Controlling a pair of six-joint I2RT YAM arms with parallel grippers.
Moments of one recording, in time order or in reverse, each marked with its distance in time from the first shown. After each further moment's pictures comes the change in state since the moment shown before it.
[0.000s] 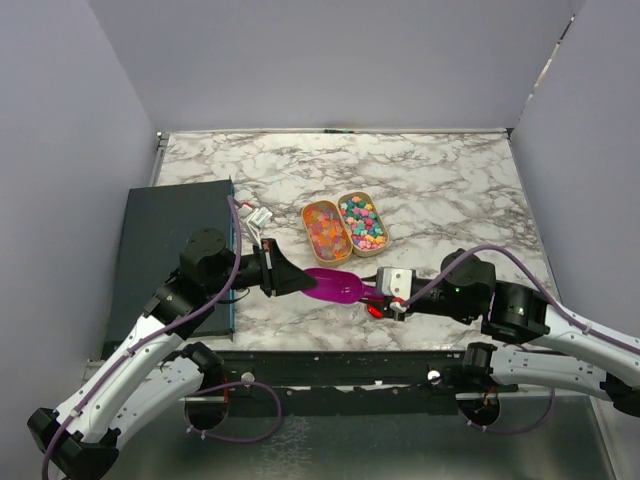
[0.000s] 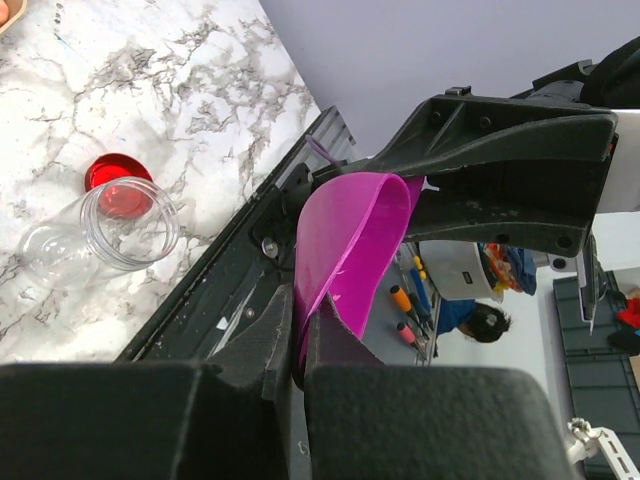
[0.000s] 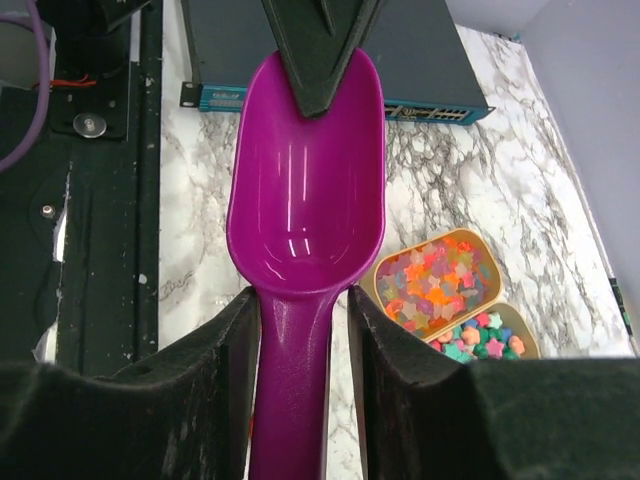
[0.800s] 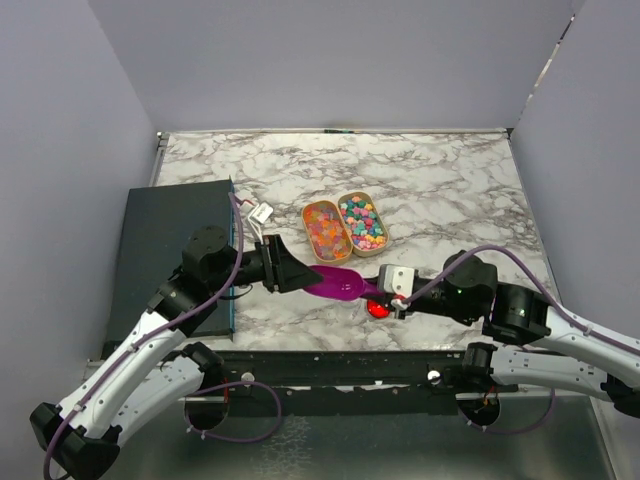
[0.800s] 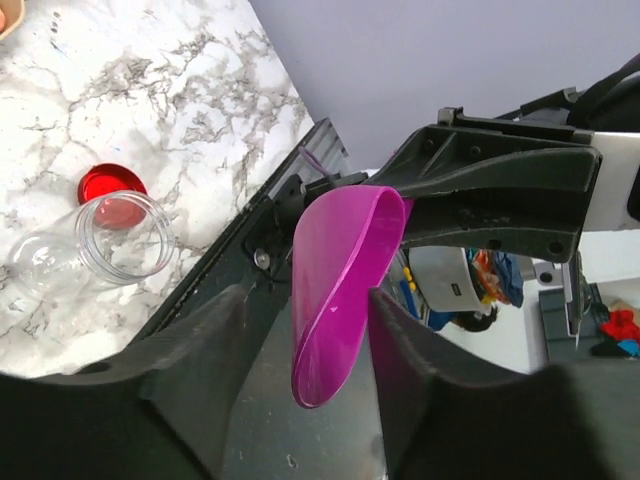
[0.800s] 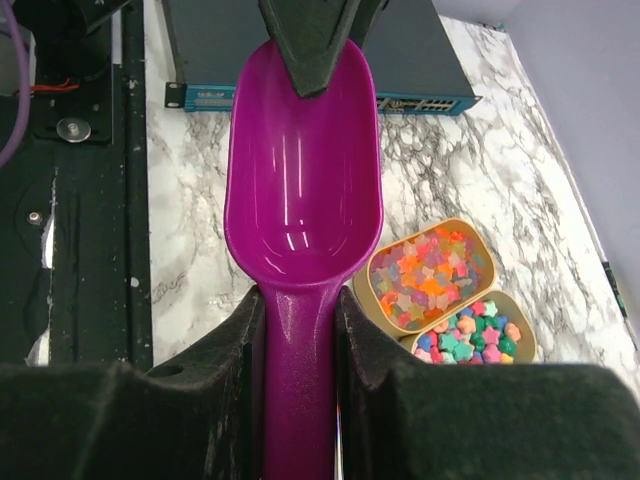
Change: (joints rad) left arm 0.008 0.031 -0.002 0.044 0.002 -0.036; right arm 0.000 -0.018 -0.016 0.014 0.028 0.018
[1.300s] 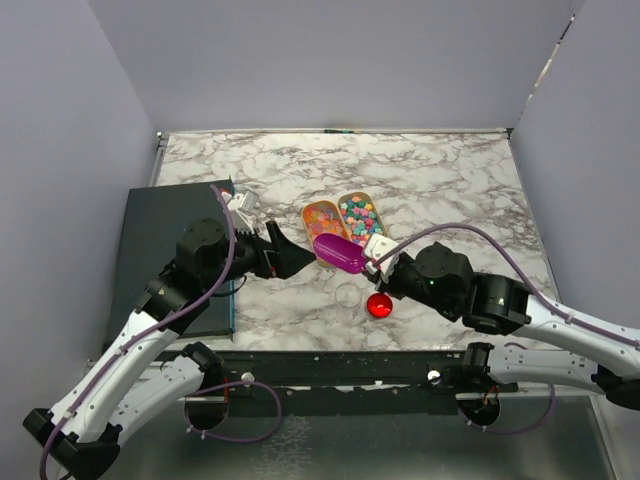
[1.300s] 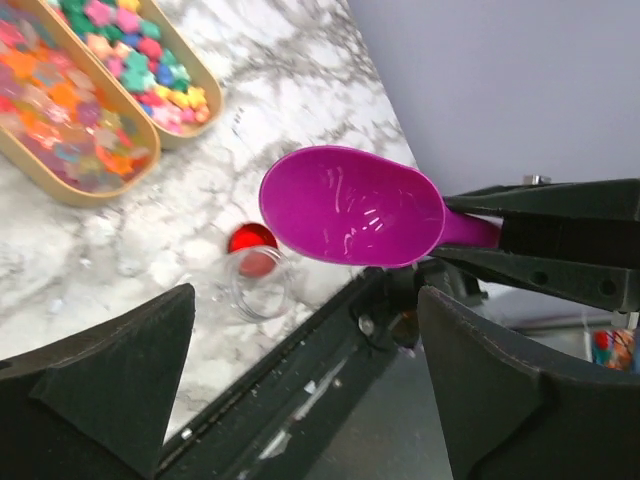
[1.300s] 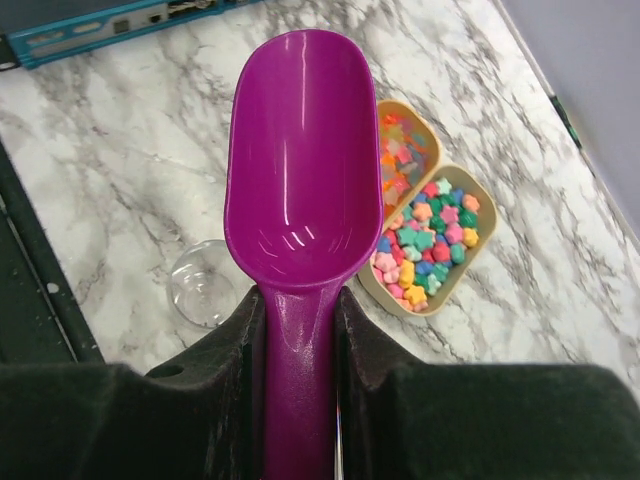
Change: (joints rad) left arm -0.003 0.010 0.109 -0.195 -0.299 0.151; right arm 0.000 0.119 0.056 -0.054 0.332 0.156
